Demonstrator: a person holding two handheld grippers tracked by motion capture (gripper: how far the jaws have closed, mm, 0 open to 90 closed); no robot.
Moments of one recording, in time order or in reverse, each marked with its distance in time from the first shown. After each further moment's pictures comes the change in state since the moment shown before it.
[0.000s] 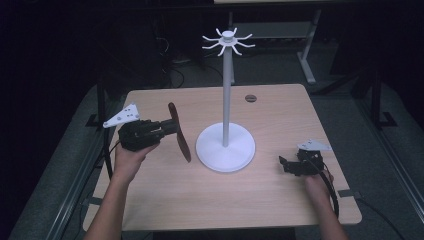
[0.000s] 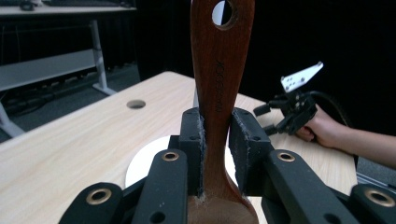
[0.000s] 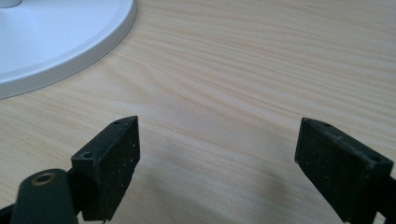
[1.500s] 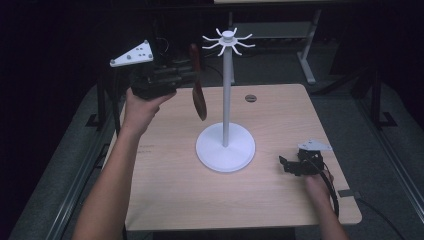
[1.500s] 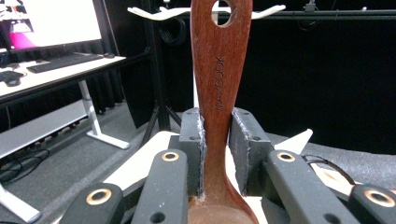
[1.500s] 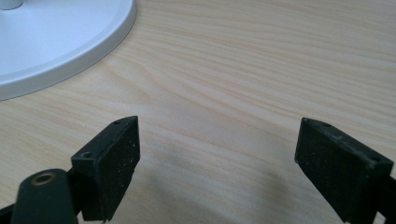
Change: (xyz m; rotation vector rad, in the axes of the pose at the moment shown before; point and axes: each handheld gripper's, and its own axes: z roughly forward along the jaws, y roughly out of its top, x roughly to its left) left arm 0.000 0.129 0.043 -0.067 -0.072 0.148; right arm -0.001 0.000 0.000 -0.005 0.003 0.001
